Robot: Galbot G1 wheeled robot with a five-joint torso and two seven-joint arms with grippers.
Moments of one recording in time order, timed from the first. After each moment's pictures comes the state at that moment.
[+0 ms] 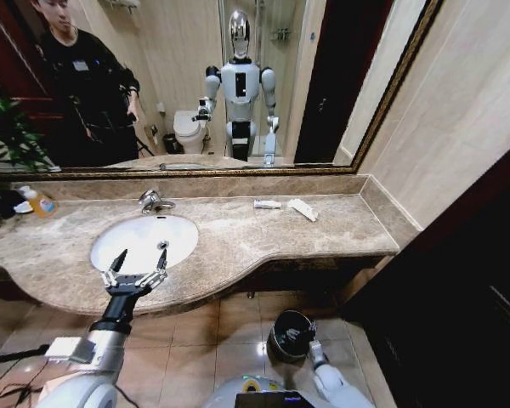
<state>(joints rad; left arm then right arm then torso) 1.84 -1.36 -0.82 -2.47 -0.37 0.04 0.05 -1.29 1.25 0.17 1.16 0.18 0.29 0.18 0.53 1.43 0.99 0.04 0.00</state>
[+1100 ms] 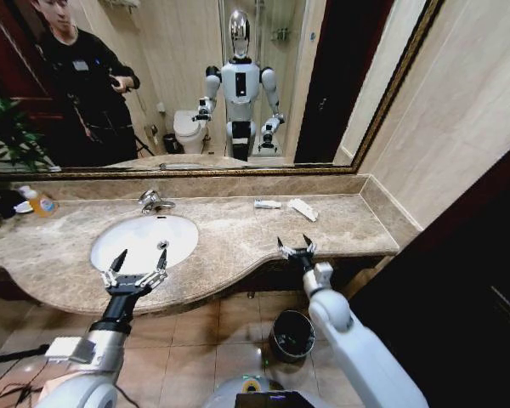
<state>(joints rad) 1.84 -1.36 -0.82 -2.47 -0.37 0.04 0.05 -1.01 1.16 0.19 1.78 0.42 -0.17 0.26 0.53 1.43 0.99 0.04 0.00</state>
